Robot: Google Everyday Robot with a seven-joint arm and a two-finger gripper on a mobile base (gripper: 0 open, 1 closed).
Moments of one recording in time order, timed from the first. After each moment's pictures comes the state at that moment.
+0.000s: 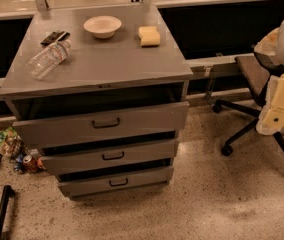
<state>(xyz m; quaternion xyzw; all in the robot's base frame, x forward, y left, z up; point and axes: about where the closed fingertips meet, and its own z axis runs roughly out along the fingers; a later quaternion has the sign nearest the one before) 0.438 -0.216 0.977 -0.60 0.78 -0.04 0.16</state>
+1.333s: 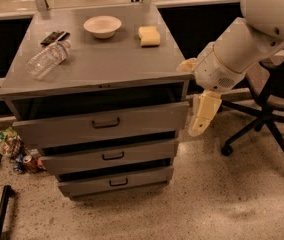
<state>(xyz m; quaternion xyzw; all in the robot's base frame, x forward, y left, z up) 0.516 -0.105 0.876 -0.71 0.66 0.07 0.23</state>
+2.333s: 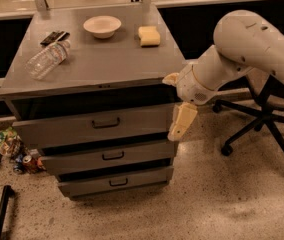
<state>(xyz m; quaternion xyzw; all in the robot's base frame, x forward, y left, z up) 0.552 -0.071 0.814 -0.70 0.66 0.10 0.25</state>
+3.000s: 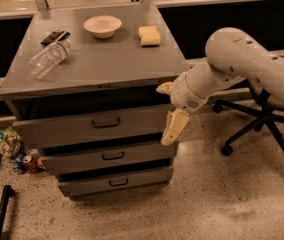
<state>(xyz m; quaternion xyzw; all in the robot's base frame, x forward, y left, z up) 0.562 -0.059 0.777 -0.69 0.66 0.14 0.26</state>
